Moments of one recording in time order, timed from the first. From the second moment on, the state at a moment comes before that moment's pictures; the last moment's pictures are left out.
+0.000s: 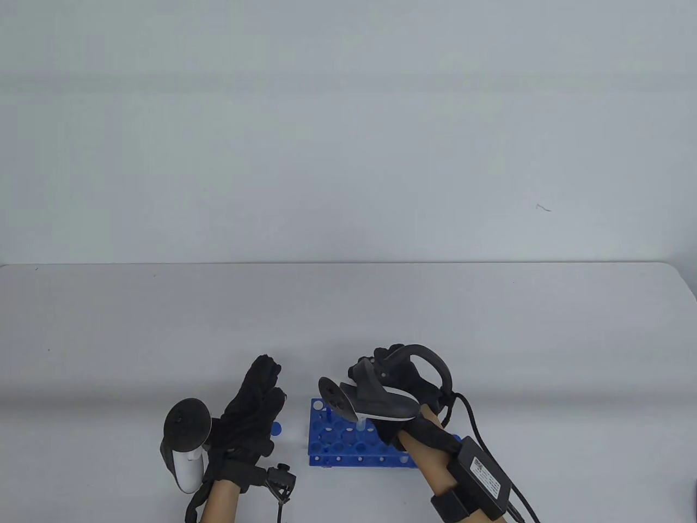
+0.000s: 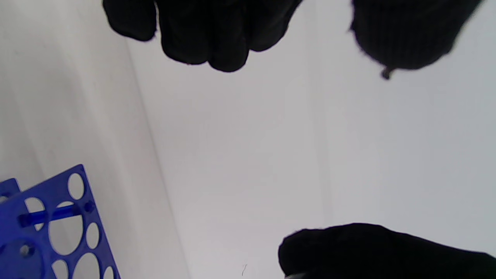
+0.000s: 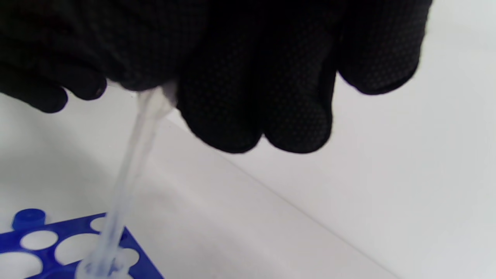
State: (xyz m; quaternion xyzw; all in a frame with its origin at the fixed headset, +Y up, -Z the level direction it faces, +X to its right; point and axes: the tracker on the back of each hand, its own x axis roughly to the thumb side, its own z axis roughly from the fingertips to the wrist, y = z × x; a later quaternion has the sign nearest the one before) left_hand -0.217 -0.708 -0.338 0.05 -0.03 0.63 0.77; right_hand 0.006 -0.607 -0.365 -0.25 0.11 -0.95 0.17
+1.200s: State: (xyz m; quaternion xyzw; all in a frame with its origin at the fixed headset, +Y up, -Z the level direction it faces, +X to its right) left_hand -0.219 -0.706 -0.338 0.05 -0.04 0.64 0.77; right_hand 0.005 -0.627 -0.372 -0.24 0.06 -0.96 0.16
